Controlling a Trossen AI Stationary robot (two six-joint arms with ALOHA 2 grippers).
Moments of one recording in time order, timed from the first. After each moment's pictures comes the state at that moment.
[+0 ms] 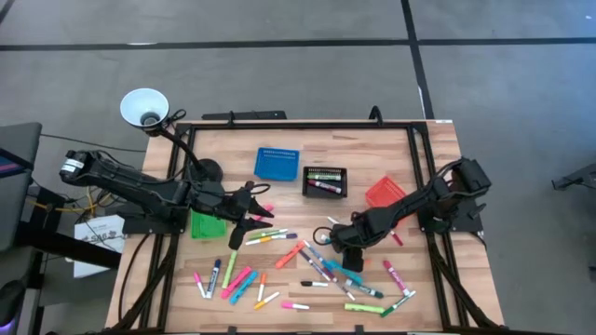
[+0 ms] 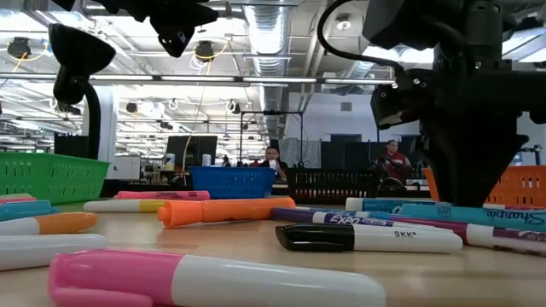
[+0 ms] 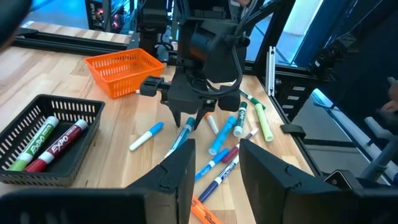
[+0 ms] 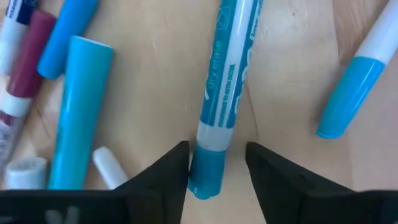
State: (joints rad) left arm -0.25 1.09 0.64 0.15 -0.05 -0.16; right arm 0.33 1.78 0.94 -0.58 -0.03 0.53
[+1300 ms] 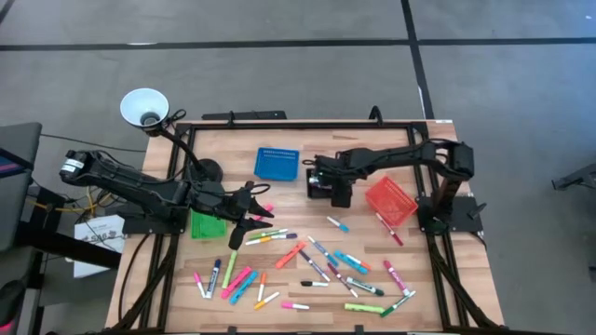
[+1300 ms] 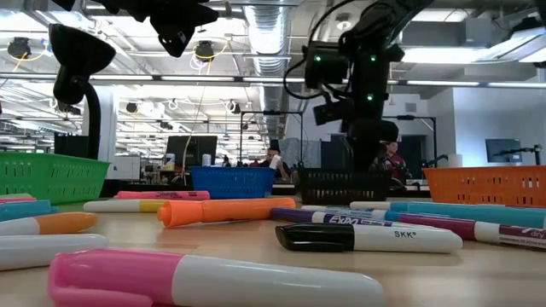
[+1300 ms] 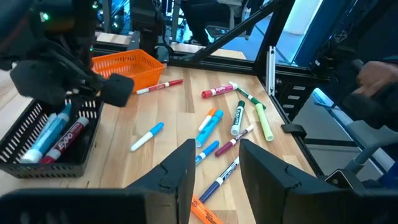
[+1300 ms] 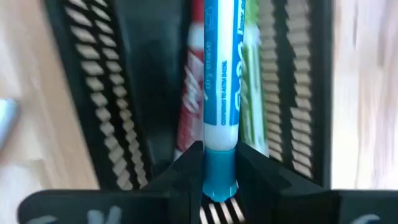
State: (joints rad) left arm -0.25 1.09 0.64 0.15 -0.05 -0.16; right arm -0.20 1.81 1.19 -0.78 0.16 -0.19
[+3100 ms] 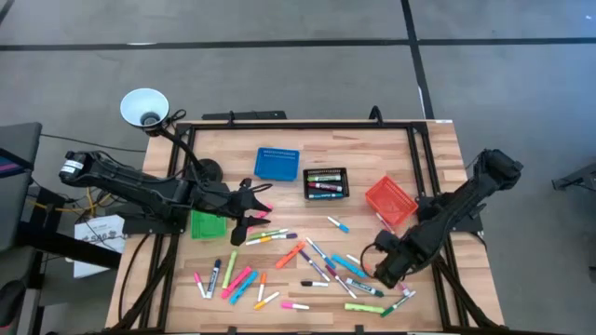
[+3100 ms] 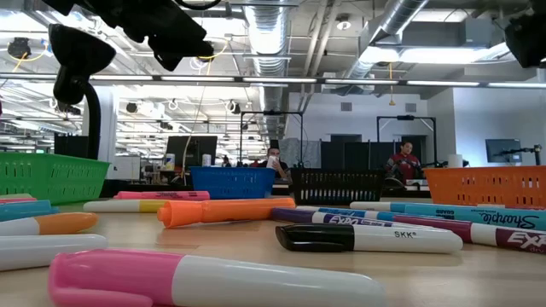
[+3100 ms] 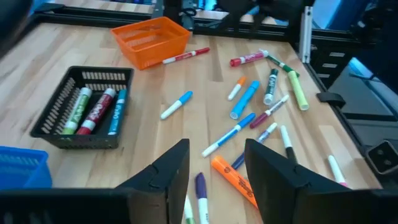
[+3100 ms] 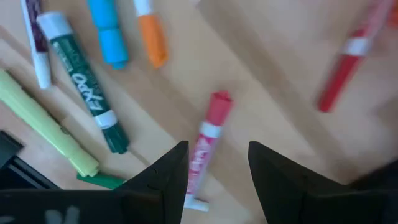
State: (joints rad) left arm -0.22 1.09 0.64 0.02 -0.11 -0.11; right arm 0.73 1.48 0.96 -0.98 -0.08 1.41
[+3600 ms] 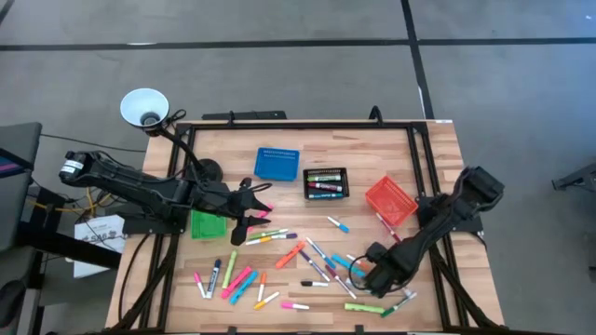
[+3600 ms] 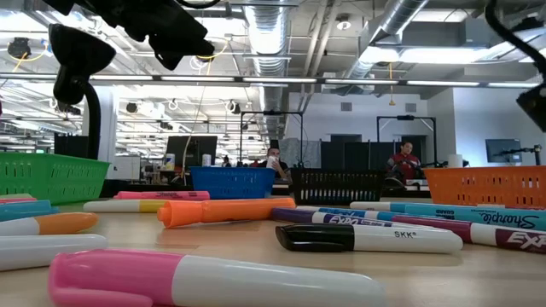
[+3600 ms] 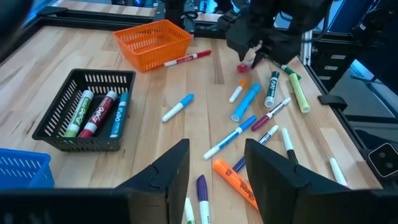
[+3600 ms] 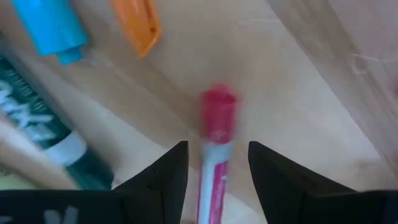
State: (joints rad) left arm -0.22 1.09 0.64 0.02 -0.11 -0.11; right arm 0.73 1.73 0.96 -0.85 -0.18 1.47
